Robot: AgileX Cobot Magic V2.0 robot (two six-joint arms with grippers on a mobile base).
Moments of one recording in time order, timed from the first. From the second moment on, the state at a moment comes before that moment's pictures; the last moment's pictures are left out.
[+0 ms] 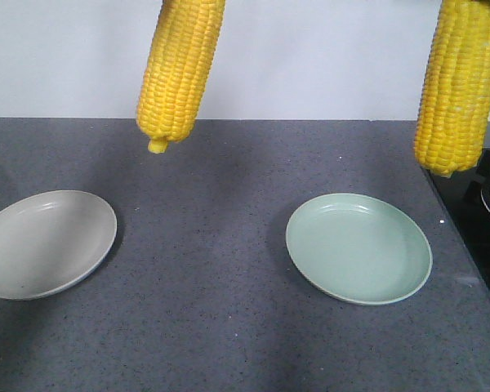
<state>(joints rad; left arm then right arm) -0.31 1.57 -1.98 -0.81 1.10 0.47 -0.24 1.29 -1.63 0.98 1.26 -0.74</state>
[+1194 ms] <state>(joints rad) -0.31 1.61 -1.54 0.04 1.05 0.12 0.08 1.82 -1.64 0.49 1.22 -0.54</state>
